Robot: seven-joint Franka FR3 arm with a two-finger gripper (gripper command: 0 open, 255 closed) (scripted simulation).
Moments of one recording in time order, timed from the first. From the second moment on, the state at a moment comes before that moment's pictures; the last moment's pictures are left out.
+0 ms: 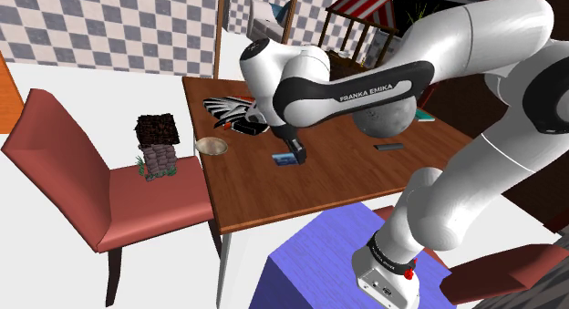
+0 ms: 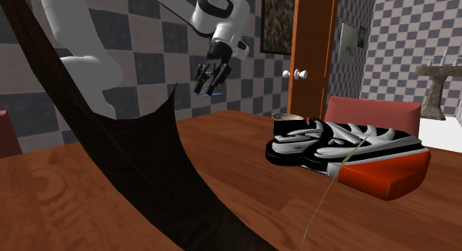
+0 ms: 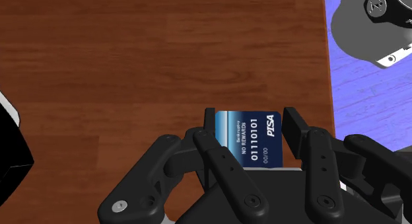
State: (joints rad) arm 0.31 -0.19 0.24 -2.26 -0.31 1.60 -0.61
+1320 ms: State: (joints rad) arm 0.35 0.46 0.23 -1.34 -0.45 1.32 -0.66
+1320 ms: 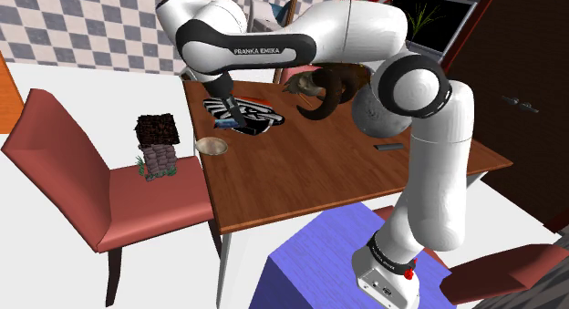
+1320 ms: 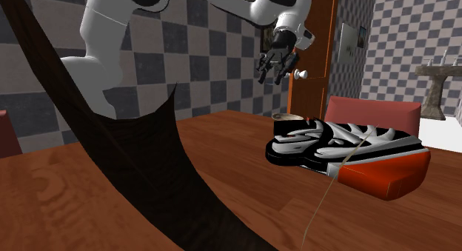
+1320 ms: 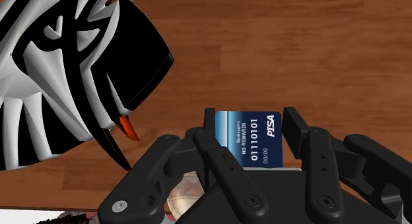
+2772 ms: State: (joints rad) arm 0.38 0.73 0.21 -1.11 -0.49 1.35 -0.65
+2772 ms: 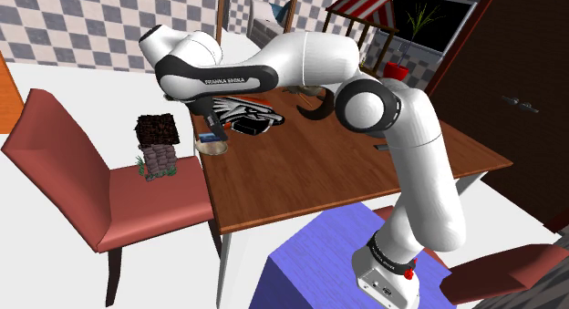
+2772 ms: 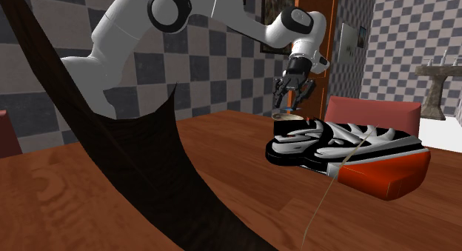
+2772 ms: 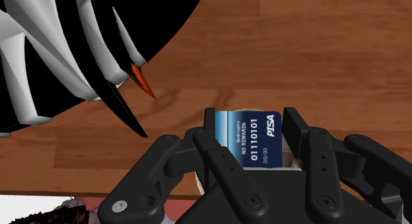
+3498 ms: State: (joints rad) arm 0.38 0.73 0.21 -1.12 -0.49 1.36 -0.65
